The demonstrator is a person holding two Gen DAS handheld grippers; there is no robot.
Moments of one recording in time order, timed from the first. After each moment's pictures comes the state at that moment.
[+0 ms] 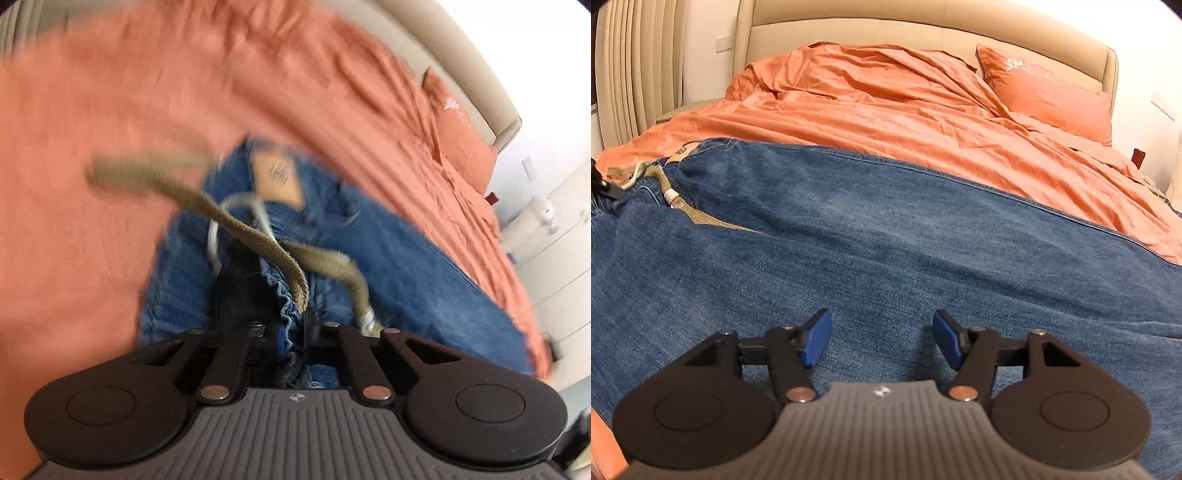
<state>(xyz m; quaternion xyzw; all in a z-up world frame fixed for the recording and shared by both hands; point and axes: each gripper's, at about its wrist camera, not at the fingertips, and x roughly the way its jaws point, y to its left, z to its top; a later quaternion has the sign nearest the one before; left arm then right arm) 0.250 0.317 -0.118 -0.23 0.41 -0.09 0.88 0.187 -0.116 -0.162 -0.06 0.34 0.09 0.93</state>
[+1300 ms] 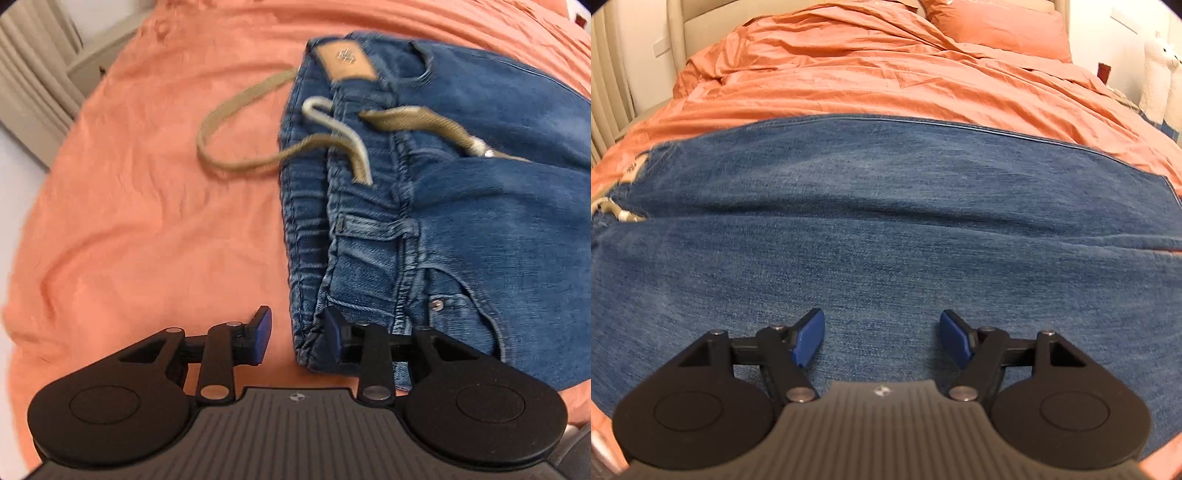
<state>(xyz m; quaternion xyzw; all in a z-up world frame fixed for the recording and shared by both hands) 0.209 0.290 -0.120 0.07 0.57 0.05 0.82 0.190 -0.163 -0.154 0.03 0.43 0.04 0.90</state>
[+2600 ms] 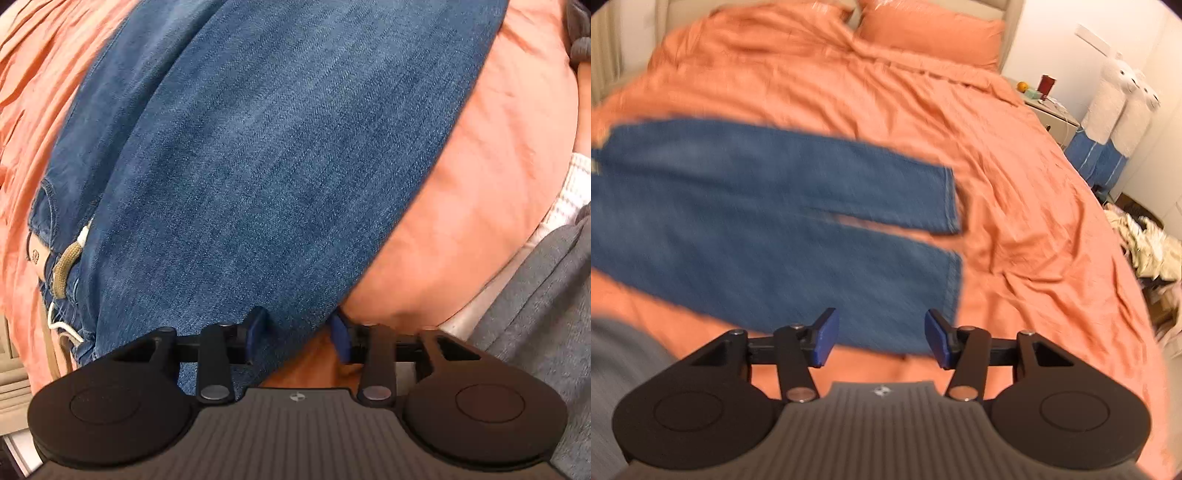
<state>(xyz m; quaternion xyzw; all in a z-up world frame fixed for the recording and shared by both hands) 0.147 0.043 -0.186 0.44 0.56 -0.22 0.66 0.068 -0.518 -0.030 -0.10 0.47 0.02 0.88</state>
